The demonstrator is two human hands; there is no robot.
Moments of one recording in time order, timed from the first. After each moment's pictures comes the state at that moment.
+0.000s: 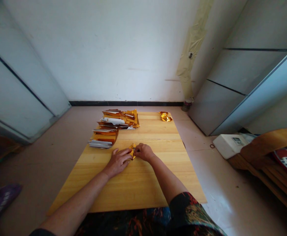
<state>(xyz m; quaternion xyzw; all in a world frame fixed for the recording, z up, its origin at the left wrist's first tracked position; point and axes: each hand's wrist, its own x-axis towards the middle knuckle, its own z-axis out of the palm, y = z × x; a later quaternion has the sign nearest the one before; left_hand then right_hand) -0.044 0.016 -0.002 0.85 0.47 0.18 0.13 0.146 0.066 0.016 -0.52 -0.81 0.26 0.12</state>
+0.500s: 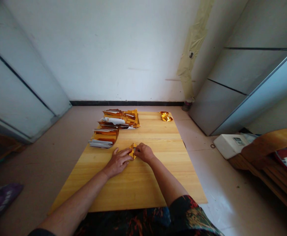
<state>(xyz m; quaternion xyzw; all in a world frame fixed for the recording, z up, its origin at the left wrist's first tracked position) -0.049 0.015 -0.003 0.86 0.45 0.16 0.14 0.141 0.059 0.017 -0.54 -0.80 0.25 0.12</state>
